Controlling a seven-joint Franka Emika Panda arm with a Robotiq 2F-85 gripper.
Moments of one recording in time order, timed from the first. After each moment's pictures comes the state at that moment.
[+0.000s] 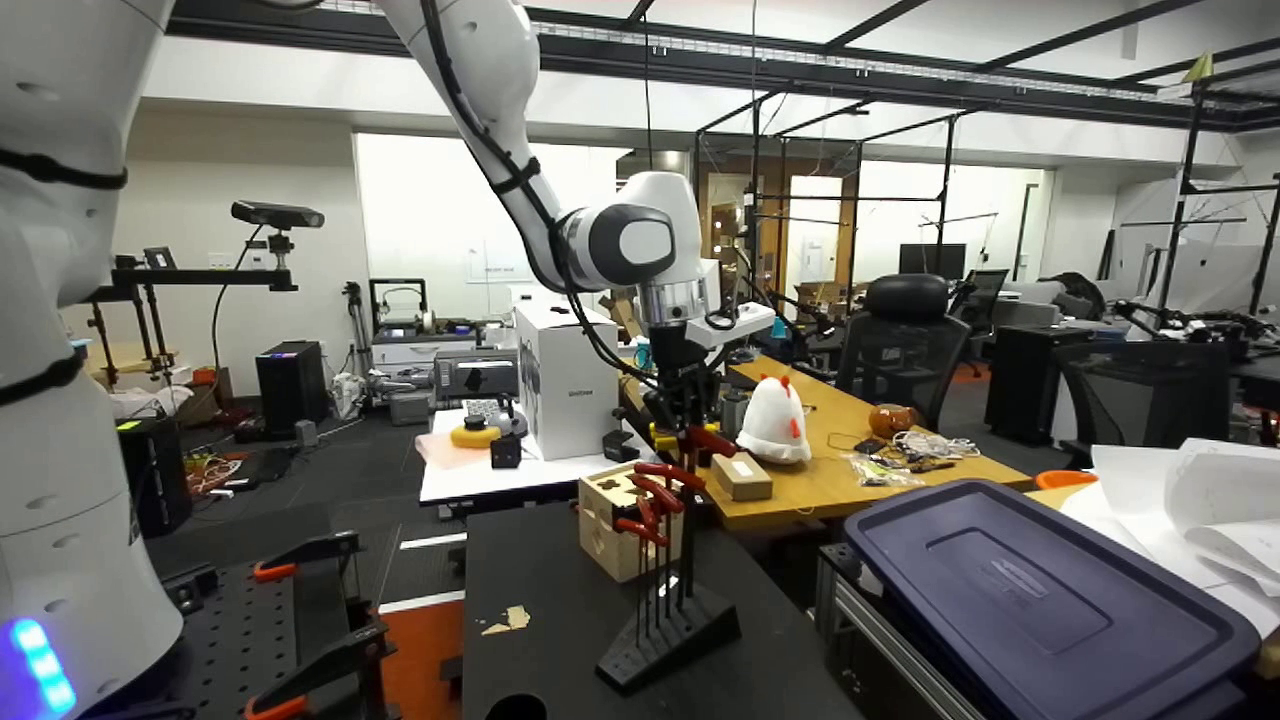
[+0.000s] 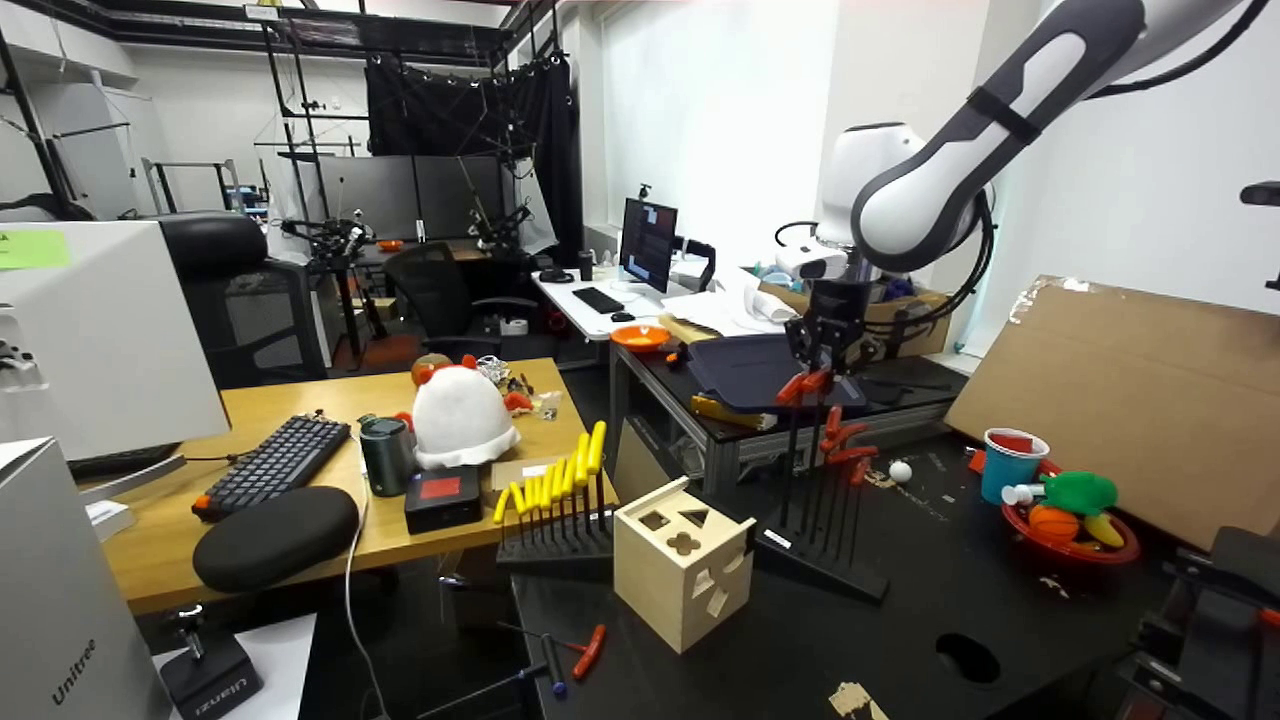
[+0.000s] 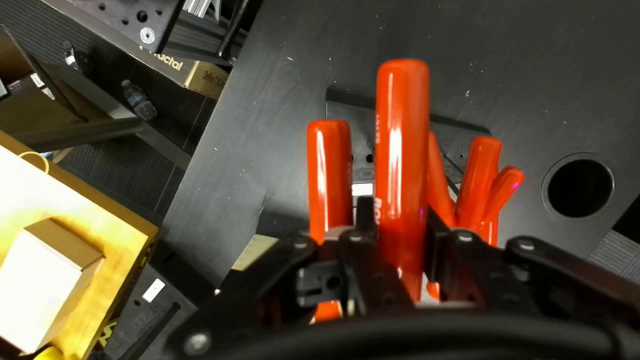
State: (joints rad) arm -0.12 0.40 0.03 -2.10 -0.20 2.63 -1.70
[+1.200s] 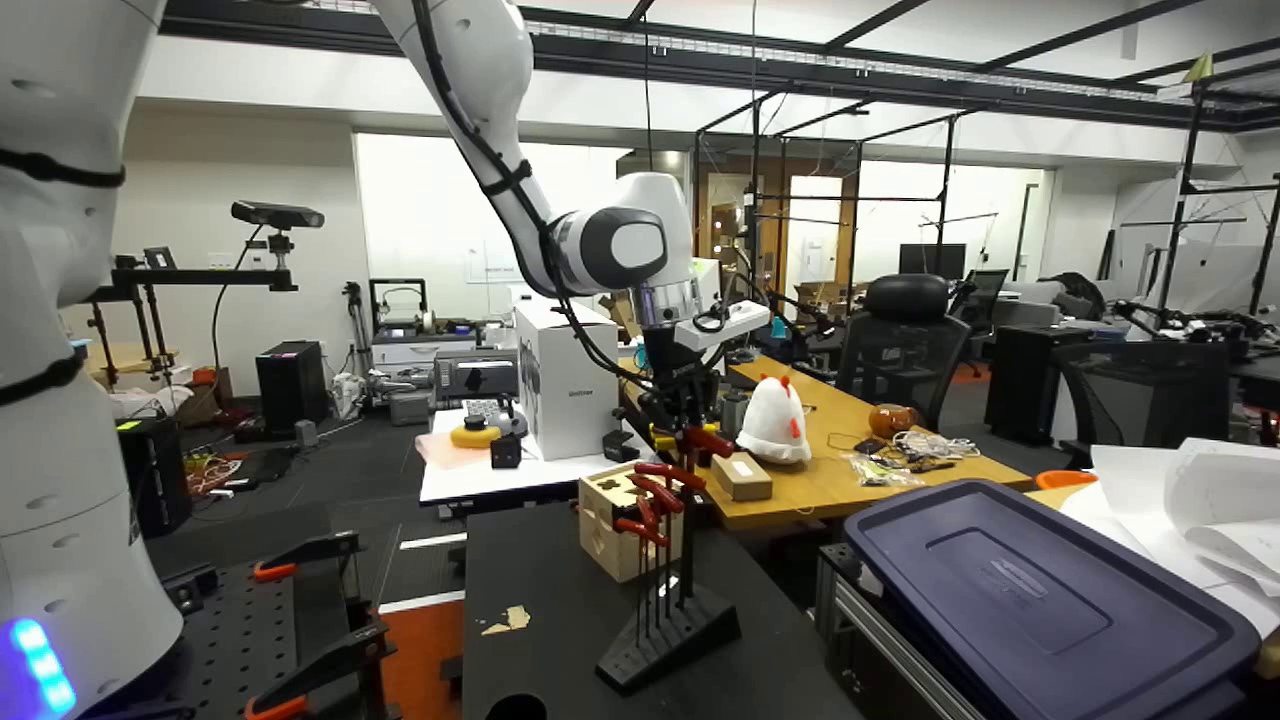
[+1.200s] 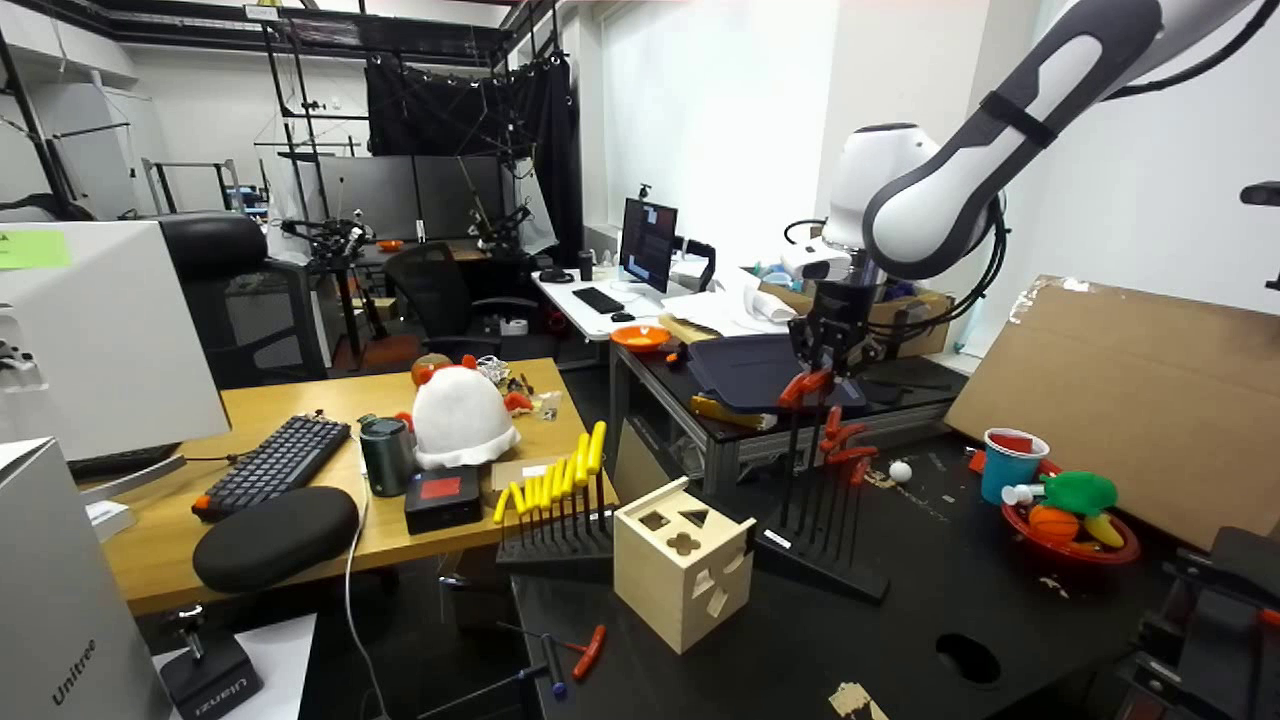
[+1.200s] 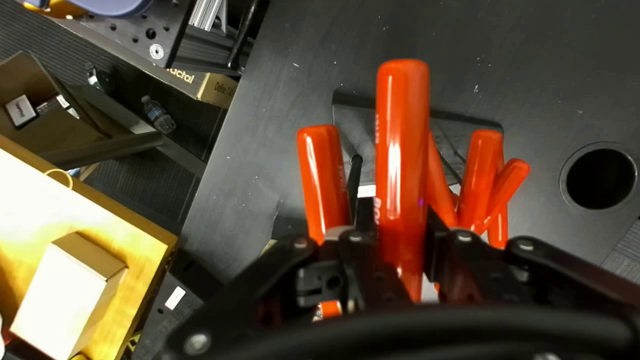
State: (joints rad) arm -0.12 0.38 0.03 -2.14 -0.22 2.69 -1.61
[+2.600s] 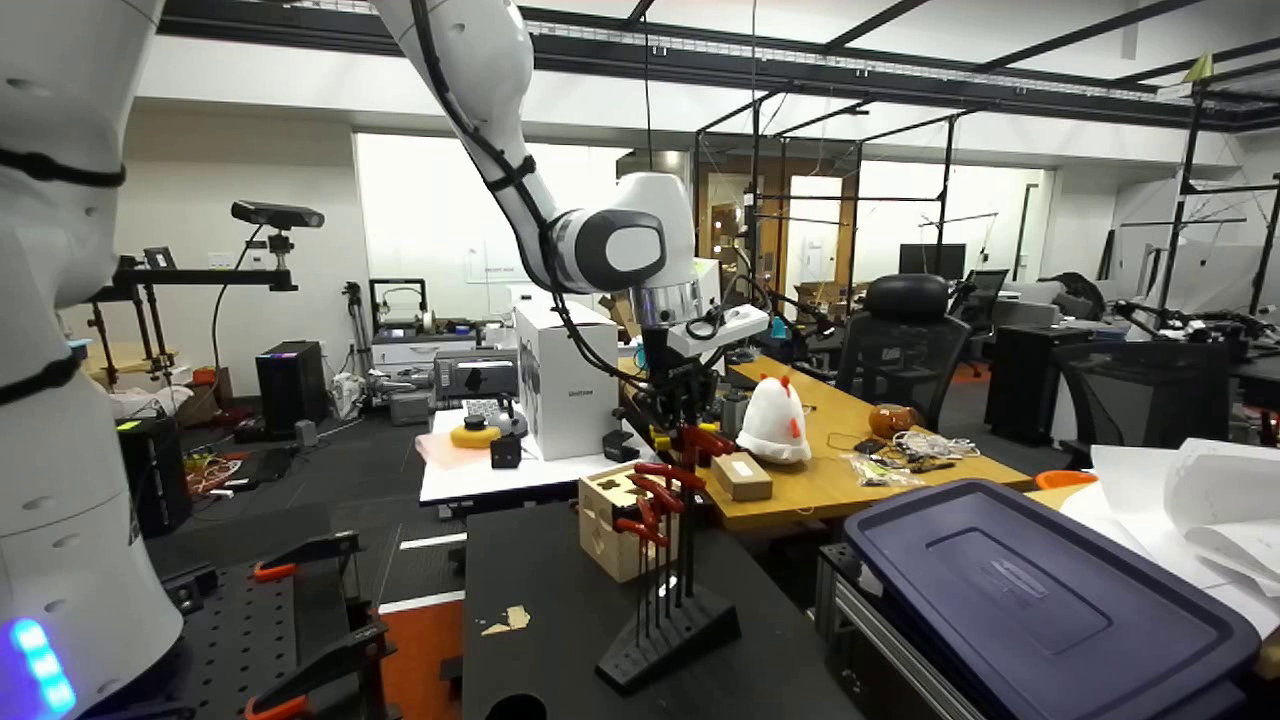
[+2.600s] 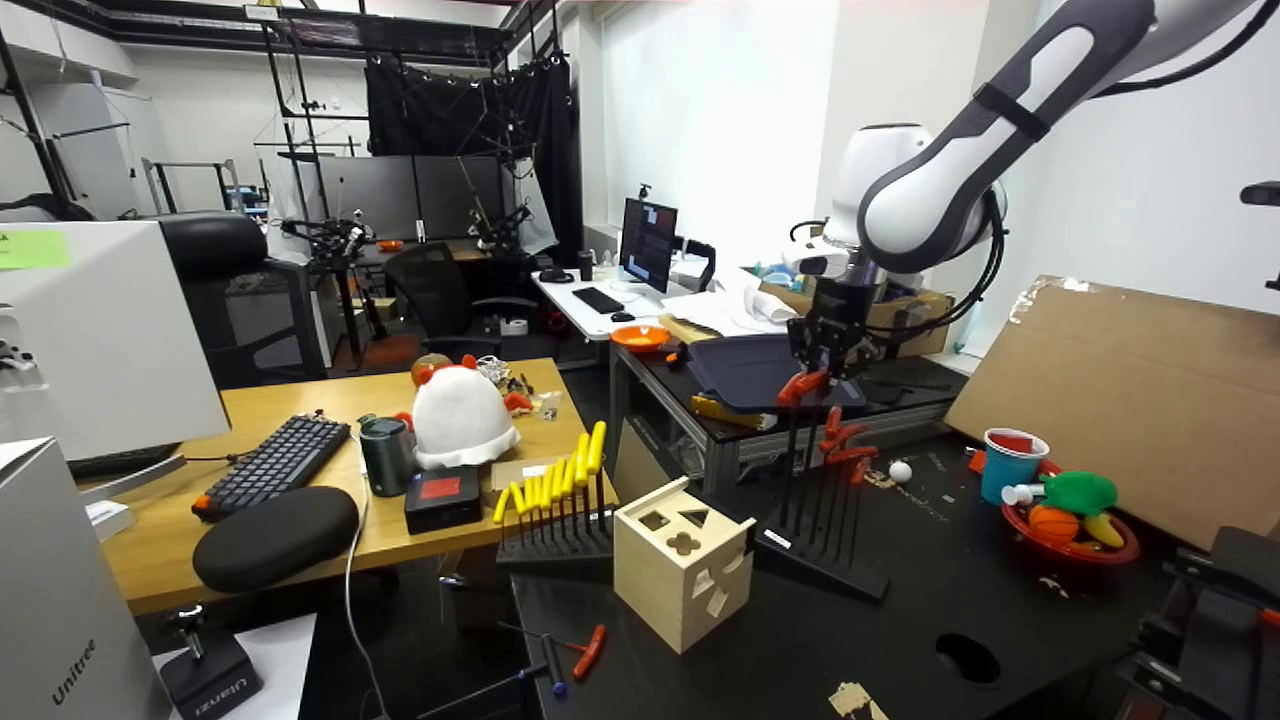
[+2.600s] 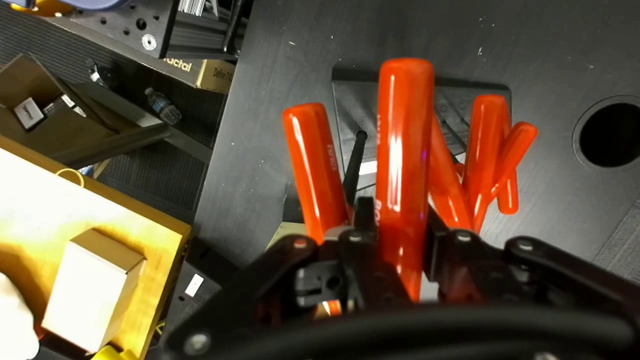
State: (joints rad) arm -0.15 0.38 0.07 -2.15 -0.13 2.70 -1.61
